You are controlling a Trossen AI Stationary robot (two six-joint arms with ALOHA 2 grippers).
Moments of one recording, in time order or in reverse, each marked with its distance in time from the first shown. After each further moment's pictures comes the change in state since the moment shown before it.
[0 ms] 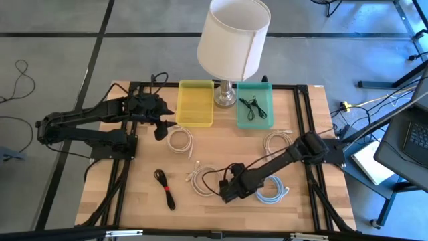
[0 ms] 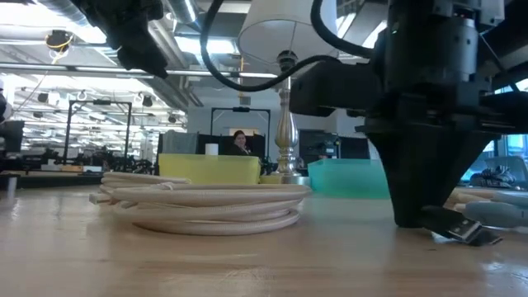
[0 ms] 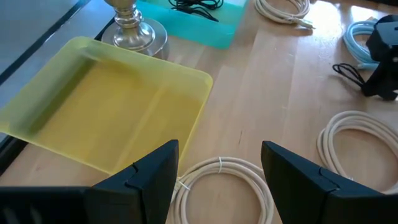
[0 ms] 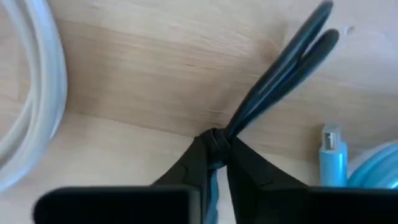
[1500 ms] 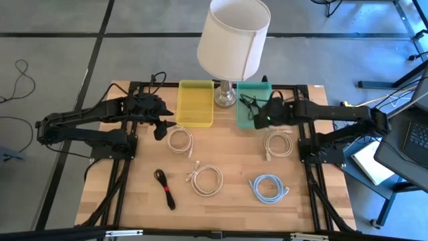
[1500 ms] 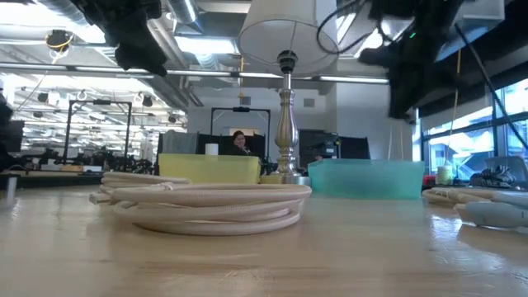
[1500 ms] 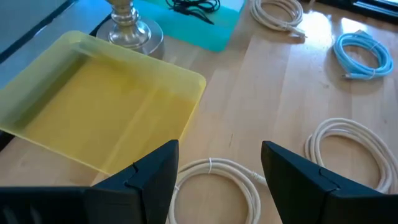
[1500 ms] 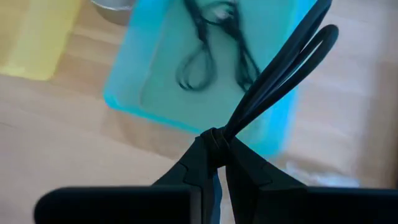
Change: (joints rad) left arm 0.000 -0.016 -0.001 0.001 0.023 -0.057; right arm -0.643 -0.936 -0.541 -0.034 0.237 -0.782
